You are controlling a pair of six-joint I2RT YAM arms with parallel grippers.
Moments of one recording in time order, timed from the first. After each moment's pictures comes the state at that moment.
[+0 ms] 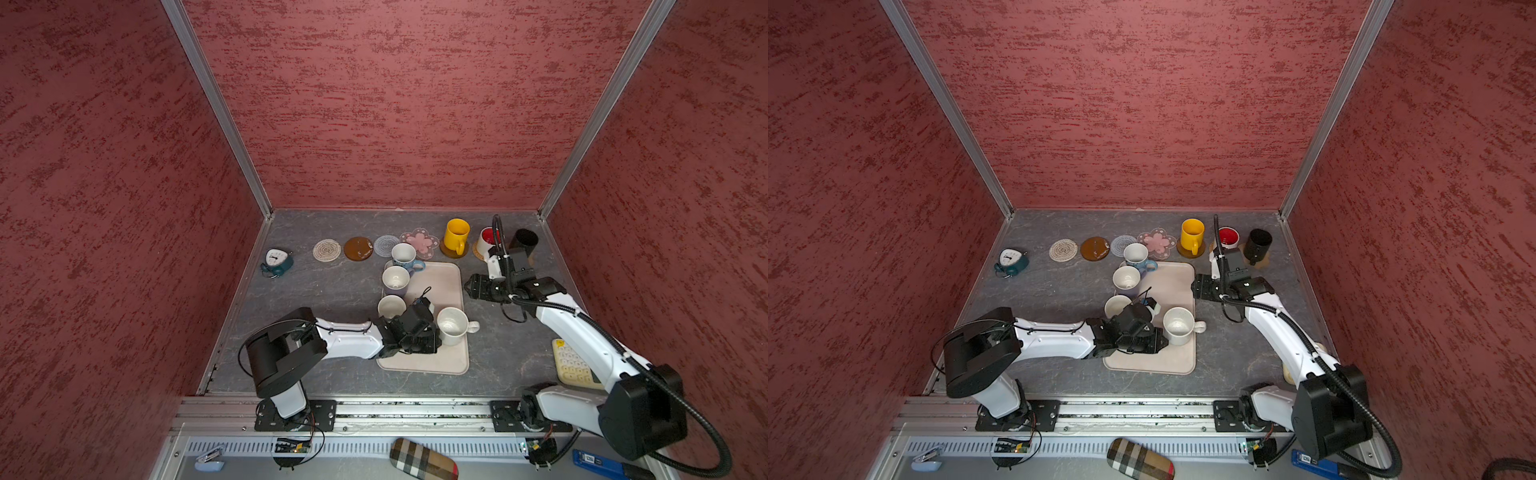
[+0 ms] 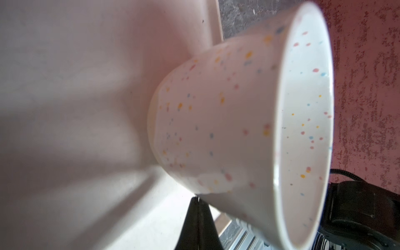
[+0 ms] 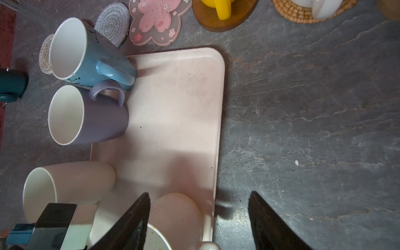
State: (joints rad) left arm -1.06 1.69 0.82 0.11 0.19 -0.96; right arm 0.27 1.23 0.90 -0.60 -0.18 0.39
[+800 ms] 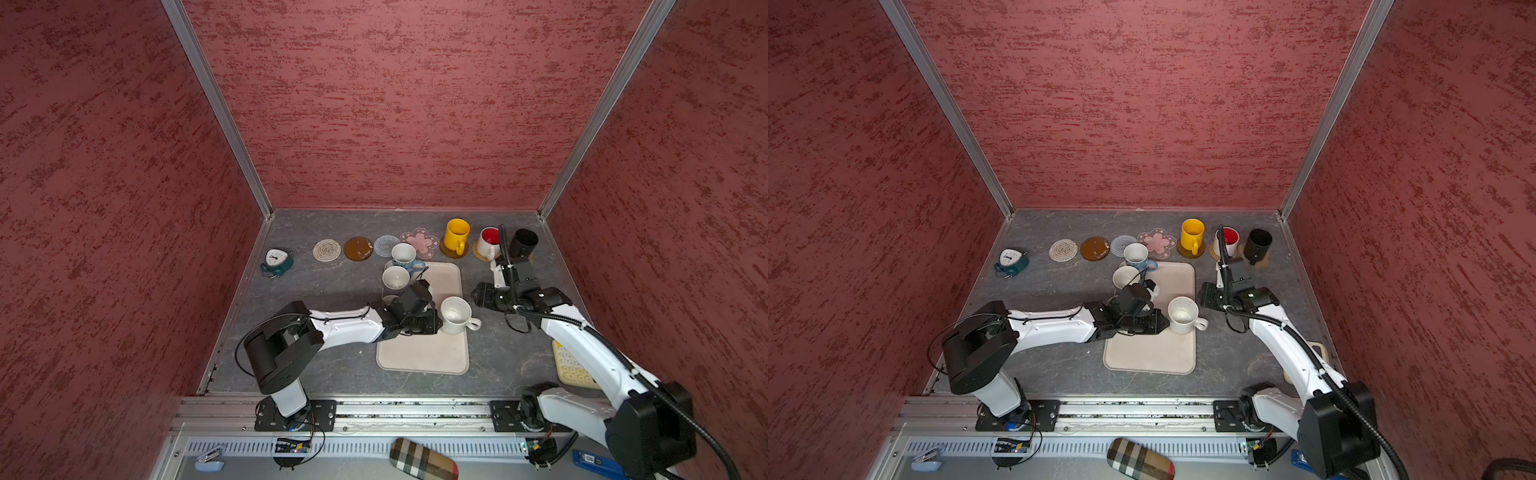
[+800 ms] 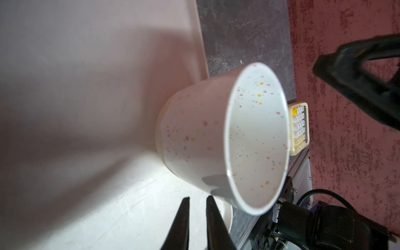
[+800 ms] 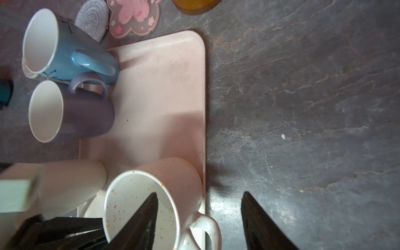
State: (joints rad) left arm -0.97 1.66 0.93 -0.02 0.19 -0.85; right arm 0.27 1.12 0.81 -0.64 -0.13 0.47
